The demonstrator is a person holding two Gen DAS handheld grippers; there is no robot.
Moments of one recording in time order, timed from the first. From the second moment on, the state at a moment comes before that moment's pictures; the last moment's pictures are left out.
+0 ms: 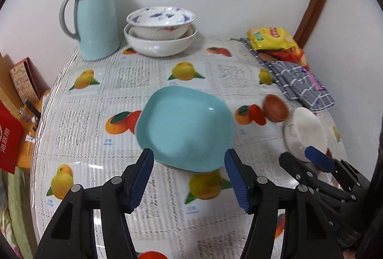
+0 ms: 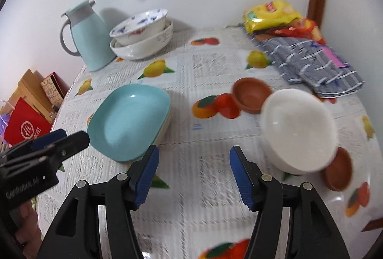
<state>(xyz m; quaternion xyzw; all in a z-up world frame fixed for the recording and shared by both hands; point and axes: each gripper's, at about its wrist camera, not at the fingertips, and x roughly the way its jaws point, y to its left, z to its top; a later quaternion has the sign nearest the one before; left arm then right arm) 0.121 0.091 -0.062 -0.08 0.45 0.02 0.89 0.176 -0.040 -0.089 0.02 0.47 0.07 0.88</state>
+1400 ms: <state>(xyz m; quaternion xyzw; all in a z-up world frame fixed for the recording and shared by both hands) 0.157 -0.012 -0.070 -0.06 0.45 -0.05 0.89 0.113 -0.243 -0.089 0.08 0.48 -0.09 0.87</state>
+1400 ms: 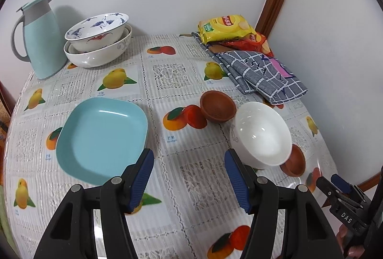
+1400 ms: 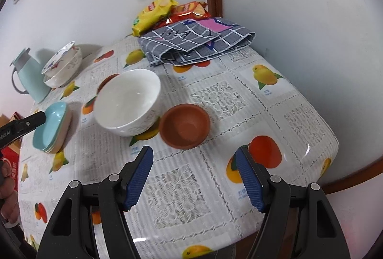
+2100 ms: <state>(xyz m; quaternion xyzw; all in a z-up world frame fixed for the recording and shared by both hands) 0.238 -0.035 -0.098 -0.05 0.49 -0.07 0.87 0.161 -0.274 -0.149 0.10 0.51 -0.09 0.85</state>
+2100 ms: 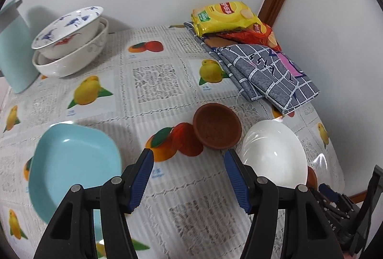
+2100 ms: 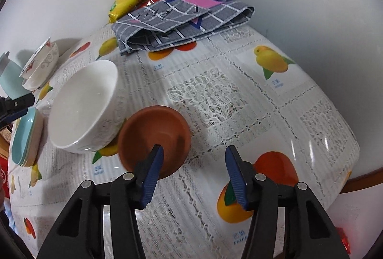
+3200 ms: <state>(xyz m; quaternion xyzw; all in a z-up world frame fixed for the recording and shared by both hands) 0.311 -0.062 -0.156 -0.06 0.53 -0.08 0.84 0.180 -0.267 -0.163 0.09 0.50 -0.08 0.86</state>
